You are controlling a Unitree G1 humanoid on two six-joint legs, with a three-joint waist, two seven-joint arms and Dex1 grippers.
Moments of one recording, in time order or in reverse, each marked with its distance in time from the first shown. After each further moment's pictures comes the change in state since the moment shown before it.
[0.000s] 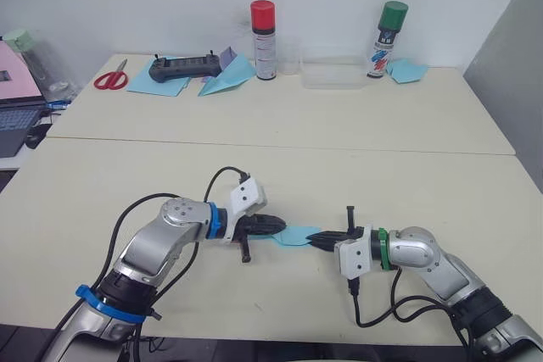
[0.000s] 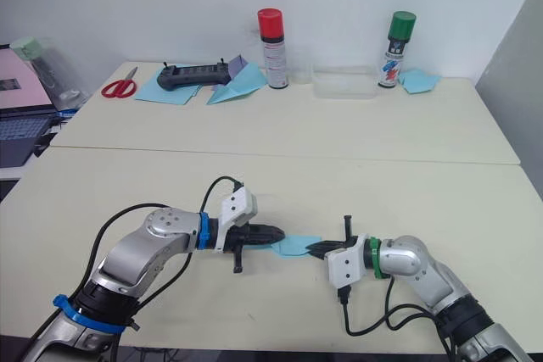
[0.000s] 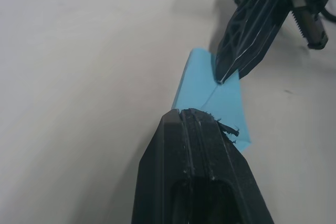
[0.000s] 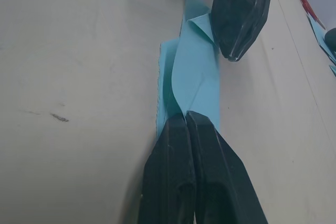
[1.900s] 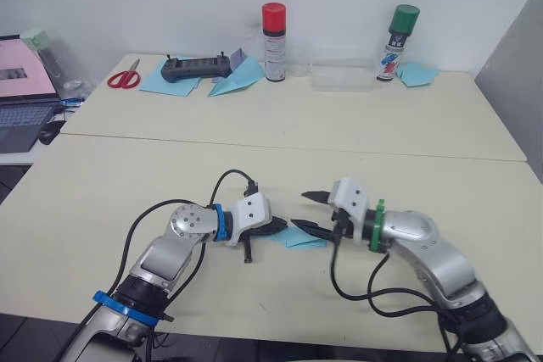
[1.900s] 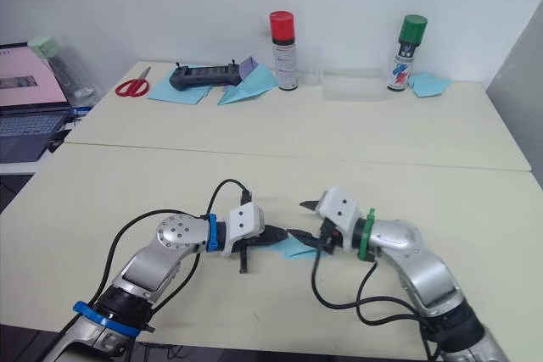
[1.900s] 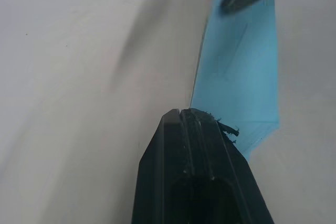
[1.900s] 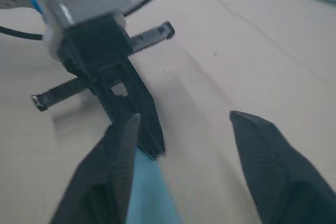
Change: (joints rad) left arm 0.028 -0.075 -0.046 0.174 0.221 -0.403 -0.015; right arm -0.015 0.196 -0.096 -0.420 0.459 1.060 -0.085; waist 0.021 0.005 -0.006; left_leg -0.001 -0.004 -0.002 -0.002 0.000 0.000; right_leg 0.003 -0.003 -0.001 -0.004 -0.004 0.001
